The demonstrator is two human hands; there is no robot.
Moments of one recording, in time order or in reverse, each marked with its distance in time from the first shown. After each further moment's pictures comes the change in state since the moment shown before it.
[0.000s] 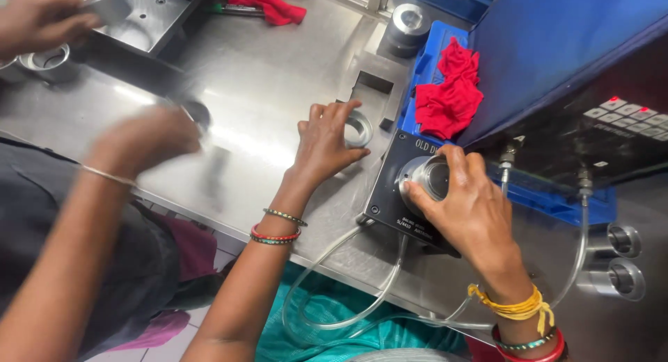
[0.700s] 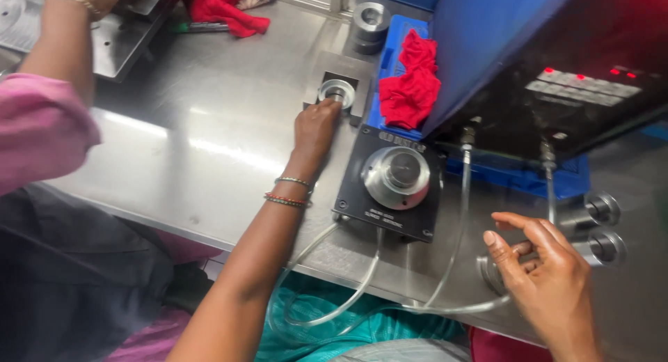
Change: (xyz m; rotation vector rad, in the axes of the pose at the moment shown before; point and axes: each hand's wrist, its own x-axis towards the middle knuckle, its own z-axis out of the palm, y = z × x) left_hand 0.051 -0.048 0.099 0.233 0.178 0.253; right_hand -0.106 0.099 -0.039 0.342 0.155 0.226
